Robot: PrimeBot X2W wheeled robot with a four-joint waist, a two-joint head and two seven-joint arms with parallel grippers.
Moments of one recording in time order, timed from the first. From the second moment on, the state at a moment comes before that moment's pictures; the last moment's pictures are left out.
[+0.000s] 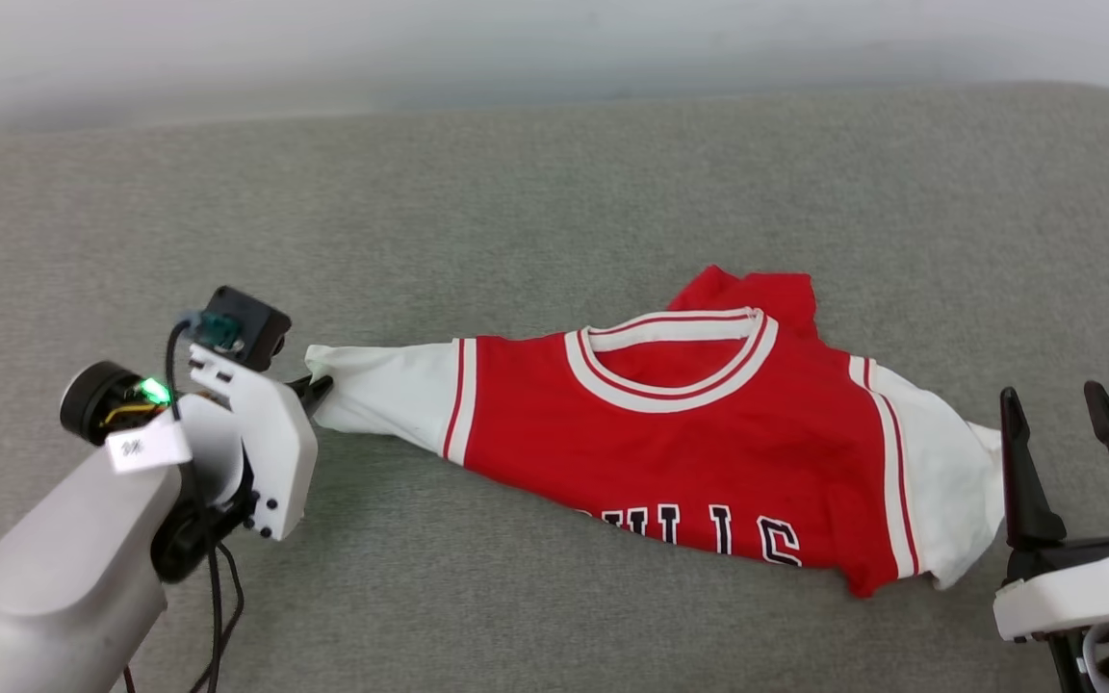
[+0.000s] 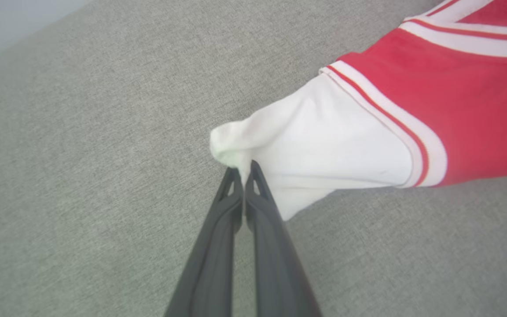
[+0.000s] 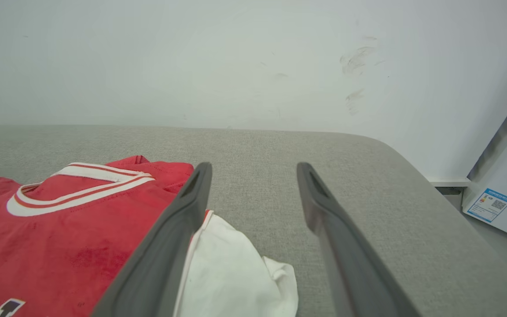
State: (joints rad) left arm -0.68 0.63 -0.79 0.43 -0.74 -0.09 0.30; right arm -0.06 -0.15 -0.12 0.05 0.13 0.13 -0.23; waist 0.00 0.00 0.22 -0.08
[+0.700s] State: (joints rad) left arm -0.29 0.74 -0.67 0.37 -0.93 0.09 0.21; right arm 0.00 -0.14 -0.14 0.03 0.12 0.13 -0.19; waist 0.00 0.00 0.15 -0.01
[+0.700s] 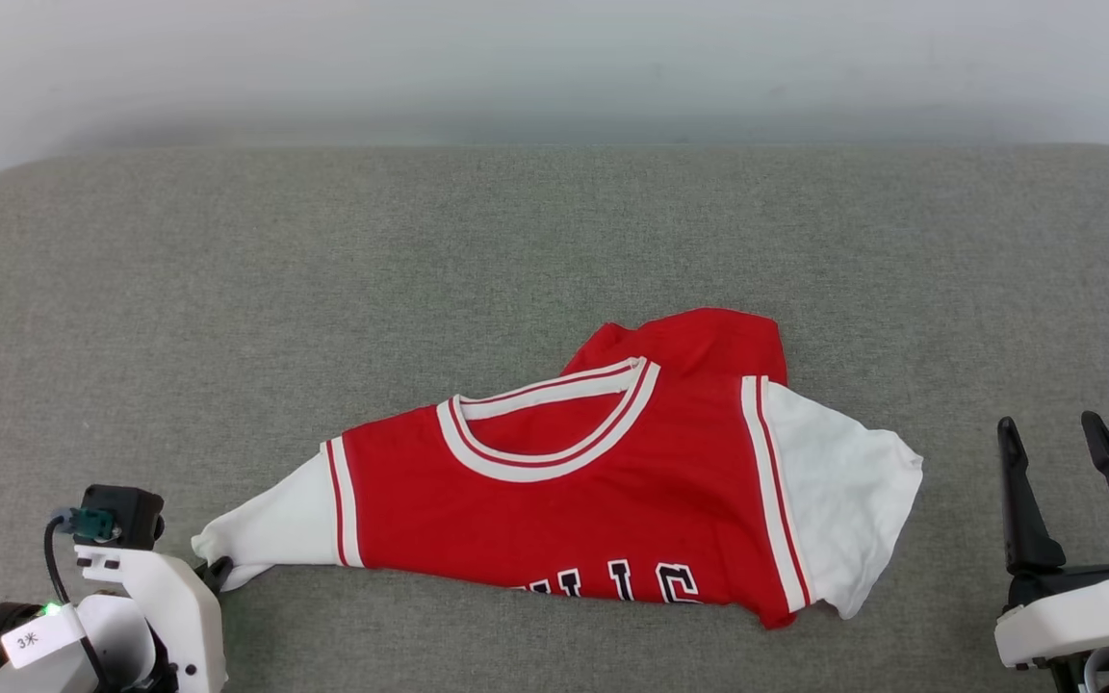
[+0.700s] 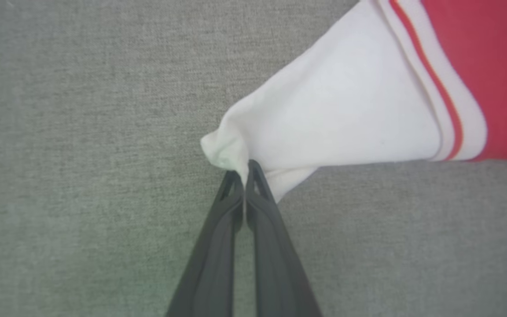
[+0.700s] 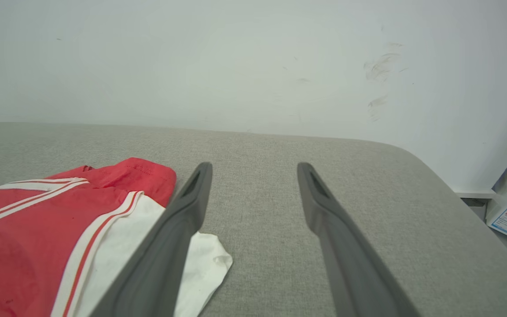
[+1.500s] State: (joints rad) left arm -0.48 0.86 -0.67 0.28 -0.88 0.03 0.32; right arm 0.02 -0.13 -0.14 0.01 0.11 0.13 -0.17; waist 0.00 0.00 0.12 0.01
